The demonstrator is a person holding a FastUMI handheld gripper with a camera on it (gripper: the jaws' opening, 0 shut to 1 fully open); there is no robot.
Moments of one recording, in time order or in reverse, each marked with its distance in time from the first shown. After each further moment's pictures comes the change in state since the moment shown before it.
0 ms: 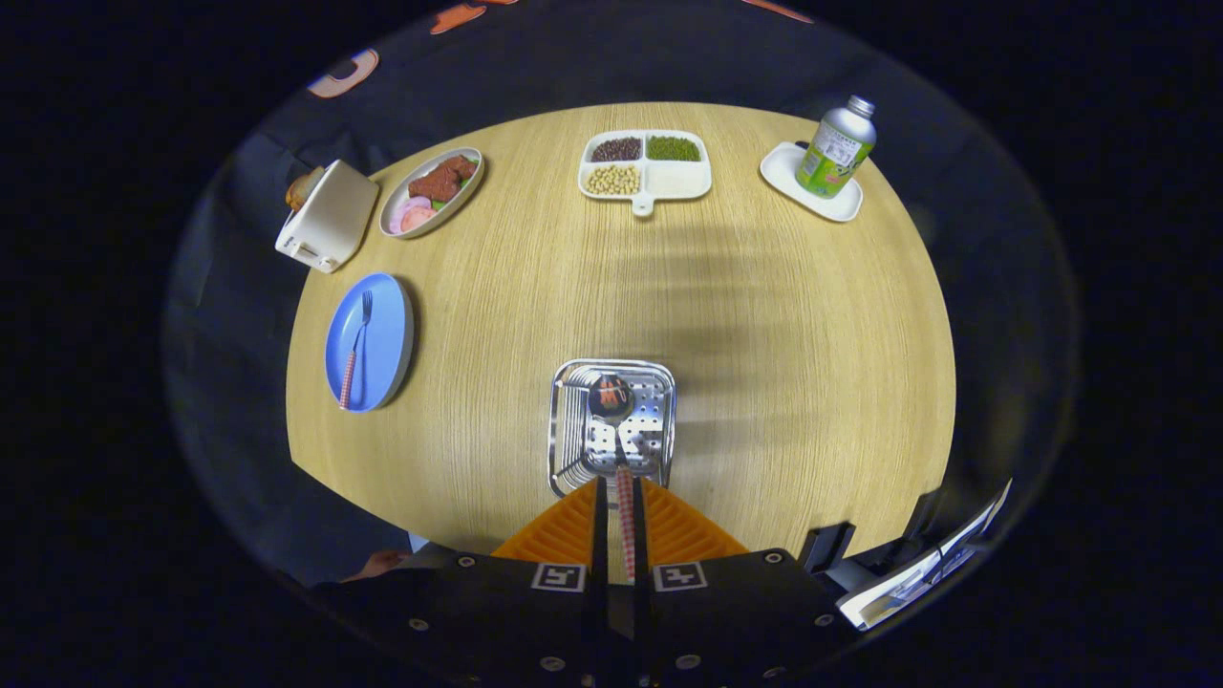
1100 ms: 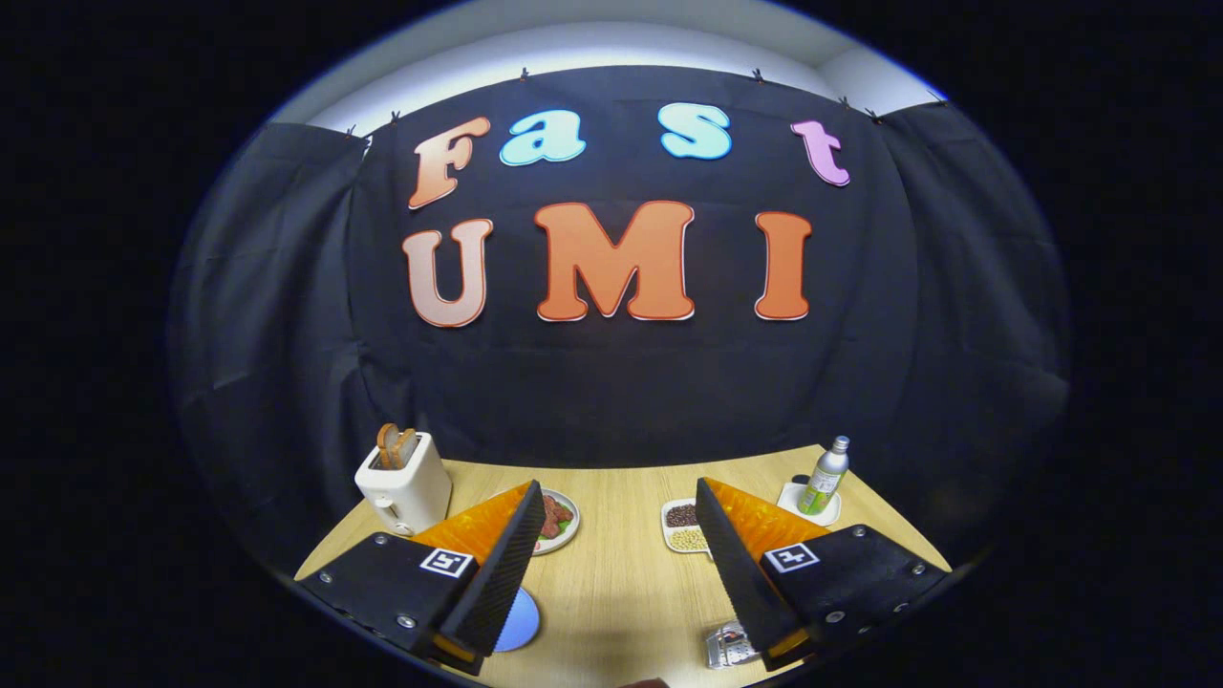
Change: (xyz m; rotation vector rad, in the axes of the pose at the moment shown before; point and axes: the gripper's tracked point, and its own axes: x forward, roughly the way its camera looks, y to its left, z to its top) arm -0.170 0.175 0.156 -0.020 -1.108 -0.125
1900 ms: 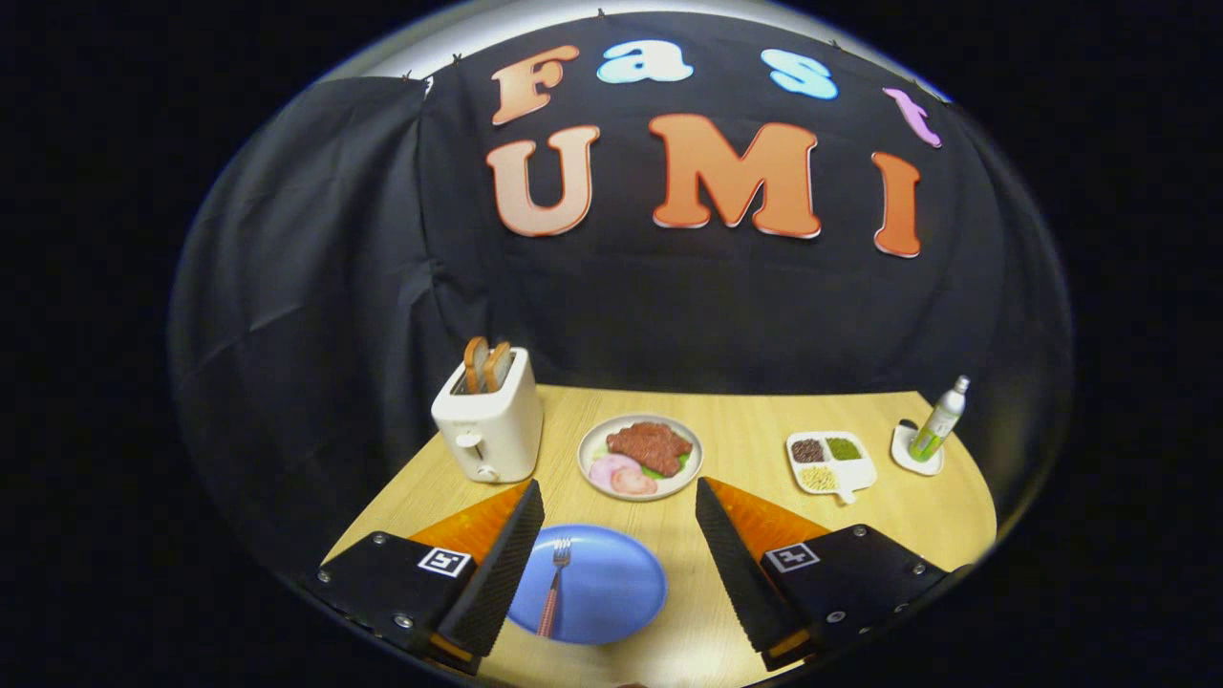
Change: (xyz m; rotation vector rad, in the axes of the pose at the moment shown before) arm 0.022 0.151 -0.129 -0.052 0.300 0.210
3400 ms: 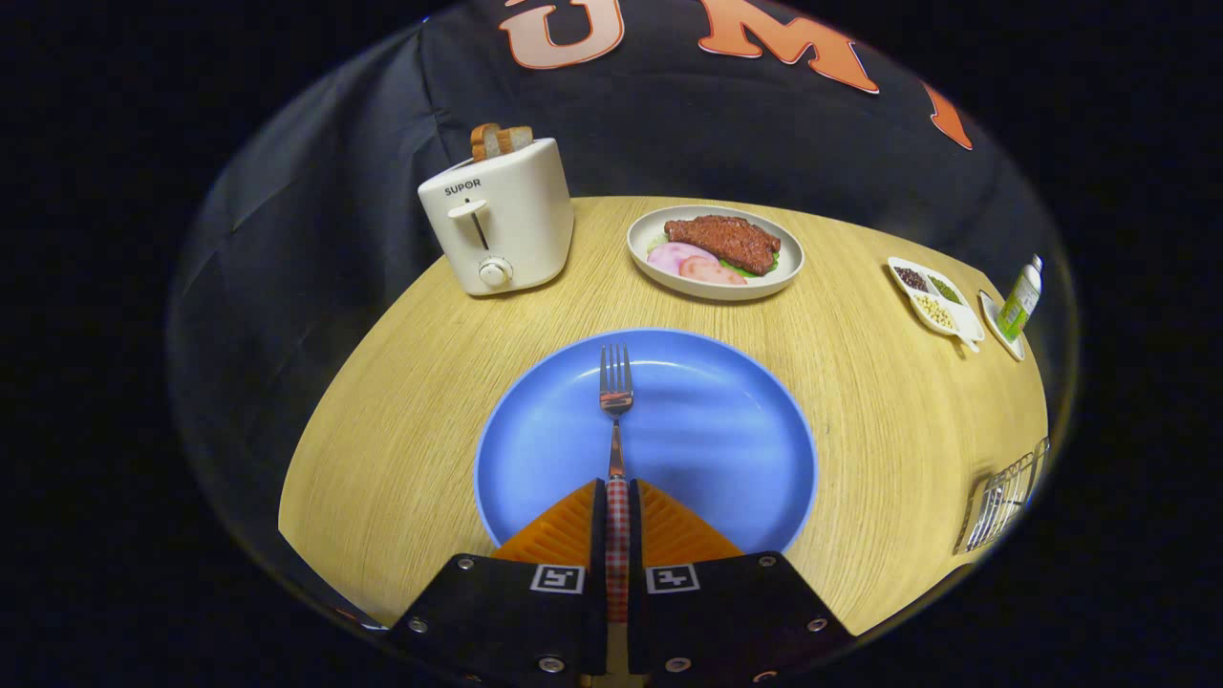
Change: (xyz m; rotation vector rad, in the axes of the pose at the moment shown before) arm 0.060 0.043 -0.172 -0.002 0.344 0.068
